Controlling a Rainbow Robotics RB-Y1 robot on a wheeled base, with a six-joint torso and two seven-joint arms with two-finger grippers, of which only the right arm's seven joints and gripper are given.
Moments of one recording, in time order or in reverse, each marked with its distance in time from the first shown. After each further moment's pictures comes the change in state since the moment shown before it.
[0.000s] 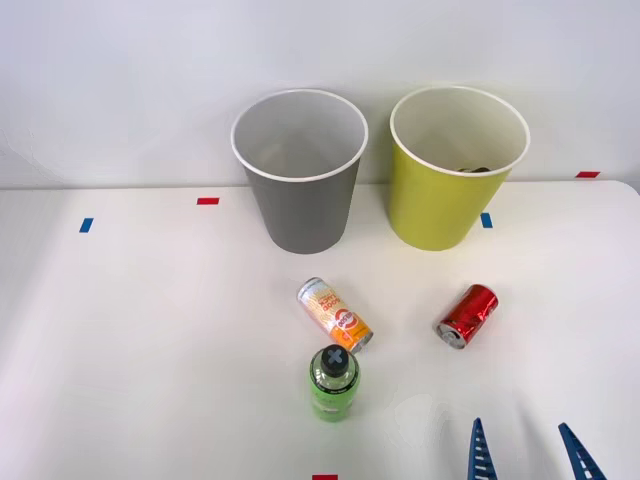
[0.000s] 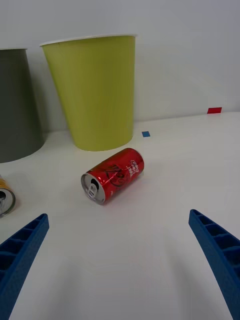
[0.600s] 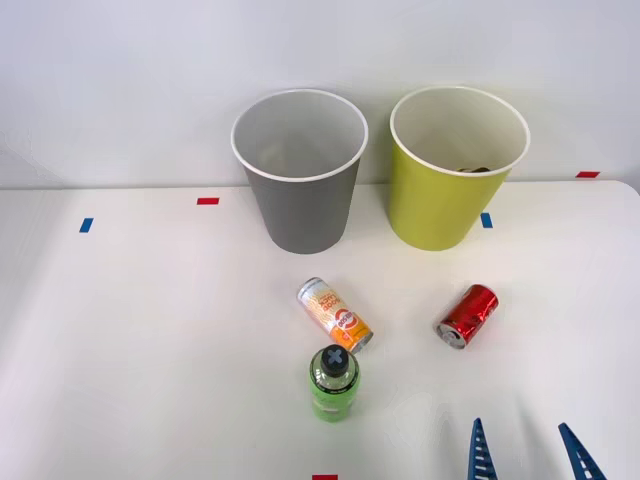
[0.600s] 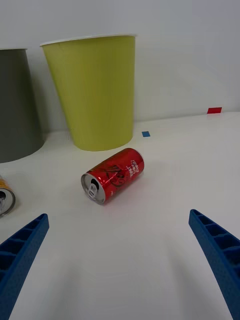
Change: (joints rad) arm 0.000 0.000 0.000 0.000 0.000 0.000 0.000
